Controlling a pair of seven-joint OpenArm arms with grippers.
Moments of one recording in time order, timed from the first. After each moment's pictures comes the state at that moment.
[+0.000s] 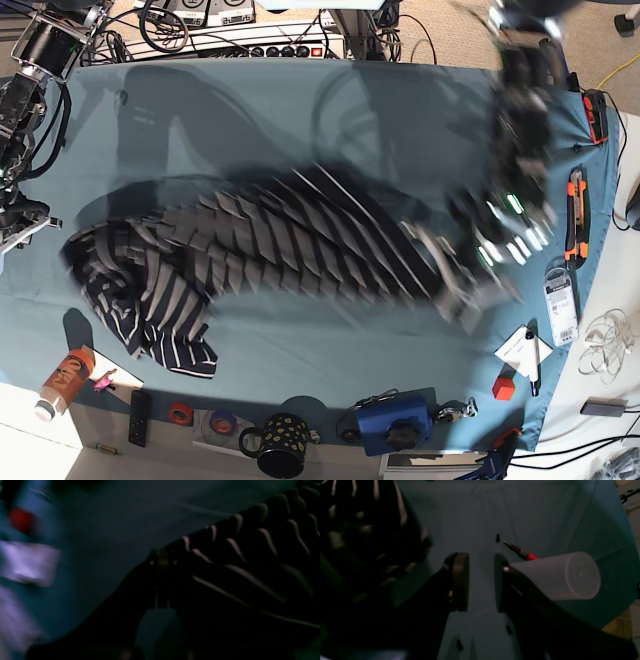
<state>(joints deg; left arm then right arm) -12.1 -12.6 3.3 91.2 -8.4 -23.7 37.7 1.7 31.6 31.7 97.6 8.5 13.5 -60.0</state>
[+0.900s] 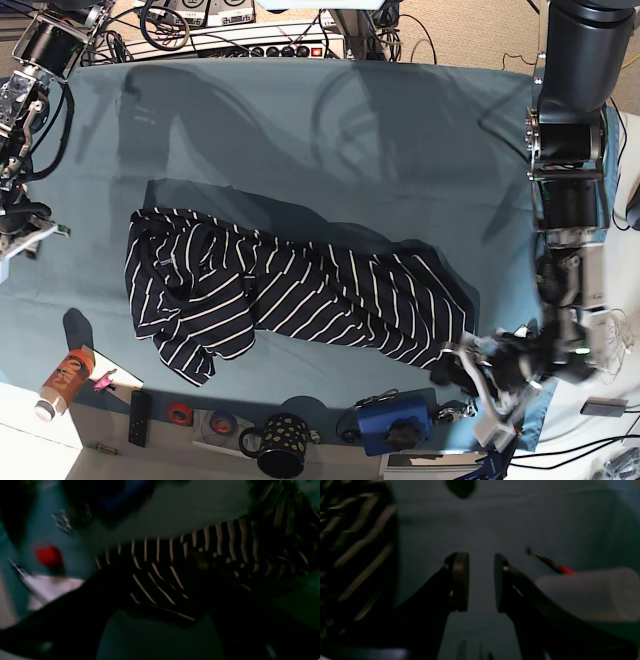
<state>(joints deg) -38.1 -15.4 -1.5 82.4 -36.5 -28.4 71.2 1.7 31.3 31.7 97.6 22.2 18.0 -57.7</state>
